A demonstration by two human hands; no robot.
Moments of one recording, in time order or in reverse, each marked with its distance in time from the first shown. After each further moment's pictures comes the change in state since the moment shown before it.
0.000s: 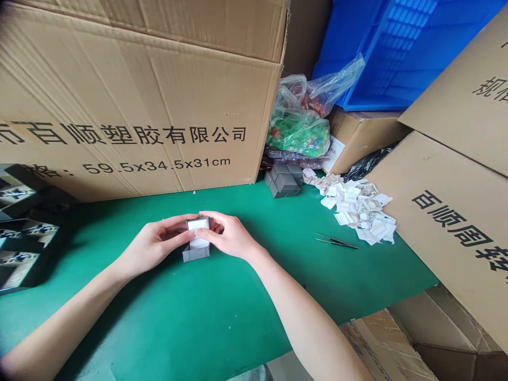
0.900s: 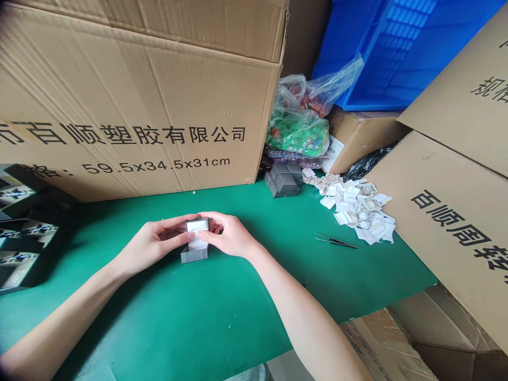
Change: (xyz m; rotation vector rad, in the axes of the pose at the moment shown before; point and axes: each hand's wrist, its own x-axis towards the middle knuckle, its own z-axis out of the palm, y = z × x) left_hand 0.001 0.003 -0.004 0.006 -0.028 -0.028; right_hand 0.000 0.000 -0.001 0.031 -0.027 0.008
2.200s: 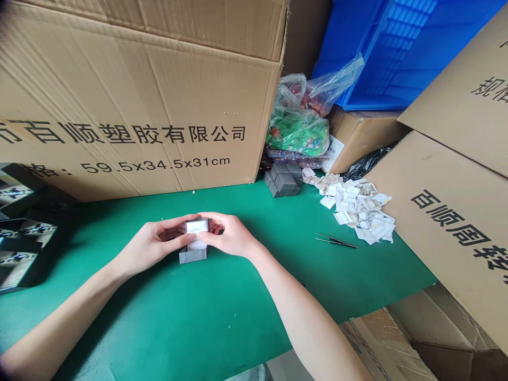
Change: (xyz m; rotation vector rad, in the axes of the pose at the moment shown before) left_hand 0.000 -0.009 -0.001 0.029 -0.028 0.036; right_hand -0.002 -0.006 -0.003 -0.026 -0.019 0.003
